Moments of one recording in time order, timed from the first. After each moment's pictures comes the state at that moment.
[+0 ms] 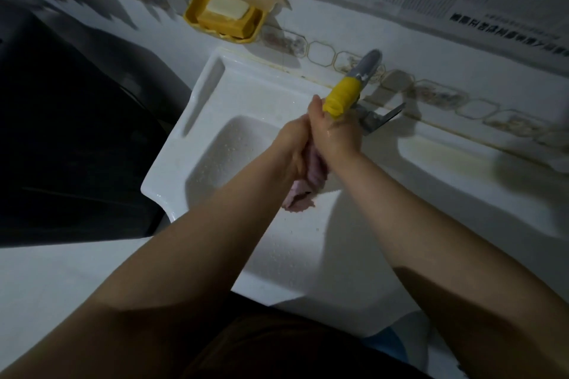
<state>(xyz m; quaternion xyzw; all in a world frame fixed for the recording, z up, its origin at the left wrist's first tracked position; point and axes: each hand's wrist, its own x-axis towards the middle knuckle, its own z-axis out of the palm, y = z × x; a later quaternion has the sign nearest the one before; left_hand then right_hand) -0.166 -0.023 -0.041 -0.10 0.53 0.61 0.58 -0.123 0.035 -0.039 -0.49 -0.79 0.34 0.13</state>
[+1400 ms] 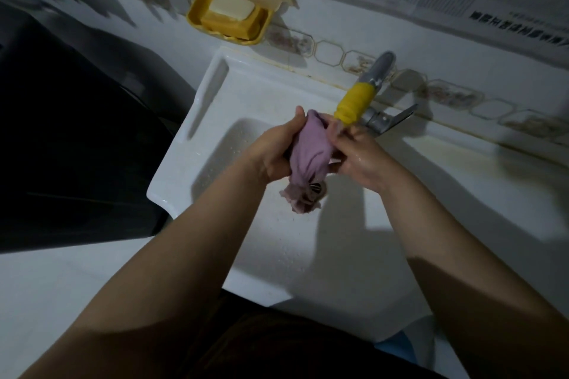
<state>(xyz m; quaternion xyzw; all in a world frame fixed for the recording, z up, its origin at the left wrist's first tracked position) -0.205 -0.048 -0.055 -0.03 0.43 0.56 0.71 -0.086 0.051 -0.052 -0.38 -0.53 0.76 0.00</state>
